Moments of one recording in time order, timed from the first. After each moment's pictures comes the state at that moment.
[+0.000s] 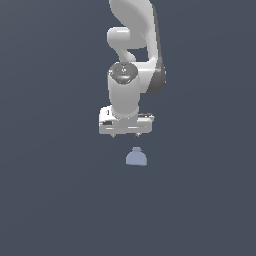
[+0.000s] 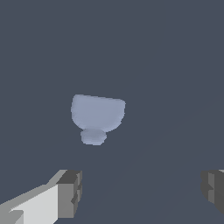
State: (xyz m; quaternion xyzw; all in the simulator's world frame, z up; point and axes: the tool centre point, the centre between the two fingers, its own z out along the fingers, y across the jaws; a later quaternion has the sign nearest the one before) arm -0.012 -0.009 0.160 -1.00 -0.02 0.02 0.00
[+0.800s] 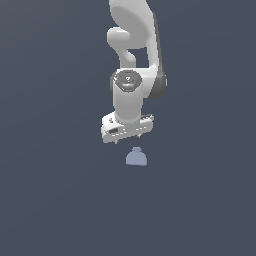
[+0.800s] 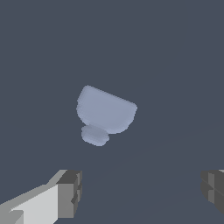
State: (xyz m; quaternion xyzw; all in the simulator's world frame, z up) arm -0.007 -0.002 0.141 -0.99 -0.15 0.02 0.00
